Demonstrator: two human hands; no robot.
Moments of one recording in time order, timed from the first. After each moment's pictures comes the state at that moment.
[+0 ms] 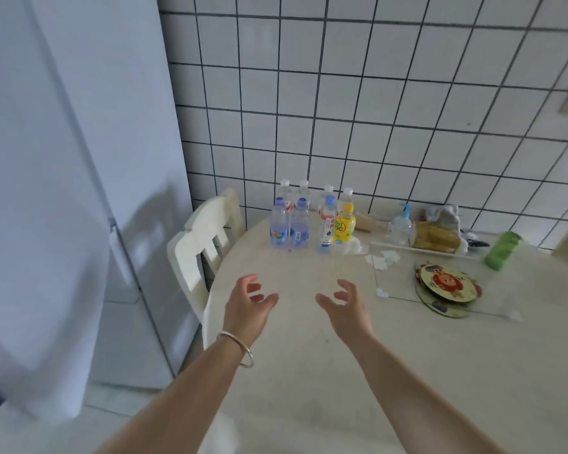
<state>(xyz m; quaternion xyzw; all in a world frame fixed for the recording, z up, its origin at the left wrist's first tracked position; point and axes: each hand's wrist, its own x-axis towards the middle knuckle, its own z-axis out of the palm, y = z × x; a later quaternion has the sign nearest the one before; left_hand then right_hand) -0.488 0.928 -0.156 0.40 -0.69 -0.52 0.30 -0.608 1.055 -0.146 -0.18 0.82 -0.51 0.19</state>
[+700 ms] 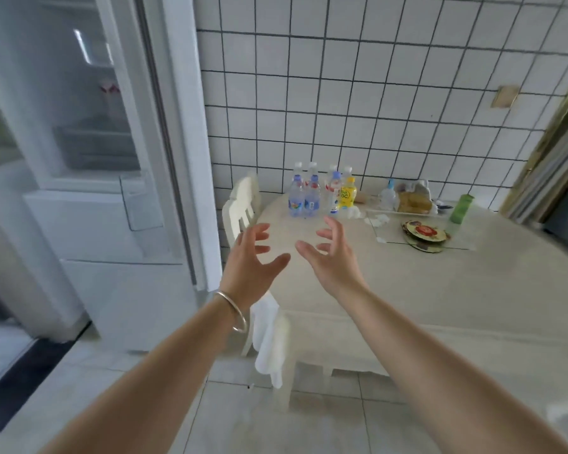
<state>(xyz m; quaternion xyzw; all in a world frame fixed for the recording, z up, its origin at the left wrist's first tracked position) -0.198 0.975 -0.080 0.23 -0.80 -0.43 0.34 -0.290 1.092 -0.056 -0.29 0.79 -0.53 0.07</state>
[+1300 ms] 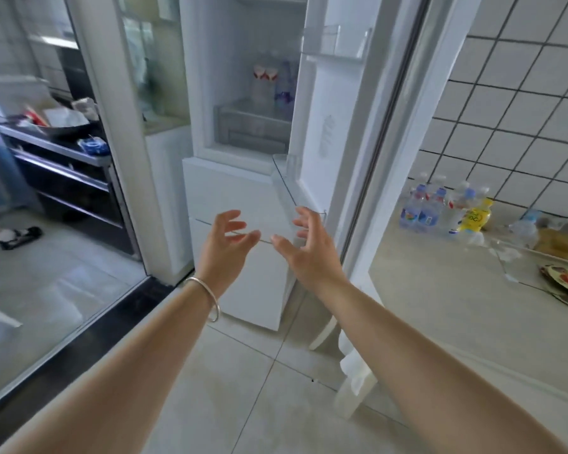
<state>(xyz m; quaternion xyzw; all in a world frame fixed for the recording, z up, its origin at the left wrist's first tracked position) 0.027 0.799 -0.091 0.38 -0.63 -0.50 0.46 -0.087 0.894 -0.060 -0.48 0.73 -0.47 0.15</state>
